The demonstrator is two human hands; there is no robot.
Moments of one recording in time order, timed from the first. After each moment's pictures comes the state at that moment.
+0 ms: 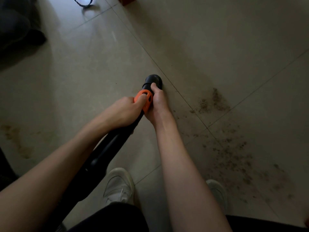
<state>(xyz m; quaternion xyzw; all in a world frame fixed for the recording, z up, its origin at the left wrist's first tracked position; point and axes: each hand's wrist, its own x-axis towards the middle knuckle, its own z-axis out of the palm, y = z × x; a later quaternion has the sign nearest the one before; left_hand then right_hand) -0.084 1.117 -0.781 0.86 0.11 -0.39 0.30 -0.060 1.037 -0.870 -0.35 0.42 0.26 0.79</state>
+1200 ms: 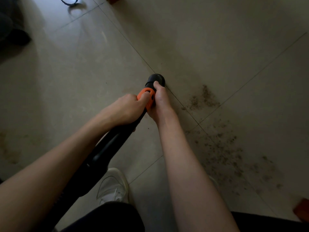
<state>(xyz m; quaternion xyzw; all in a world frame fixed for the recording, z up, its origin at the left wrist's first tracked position) -0.083 1.093 -0.782 0.87 0.06 -0.41 0.28 -0.065 1.008 -0.857 -0.38 0.45 0.24 0.77</state>
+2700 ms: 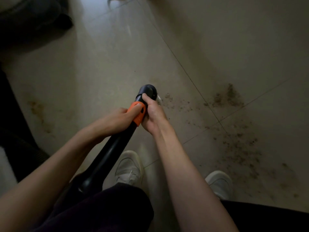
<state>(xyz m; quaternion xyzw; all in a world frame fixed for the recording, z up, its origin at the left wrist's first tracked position) -0.148 1.170 -0.769 0.82 0.20 -0.41 0.34 -0.121 1.094 -0.869 -0.34 0.42 0.28 0.80</state>
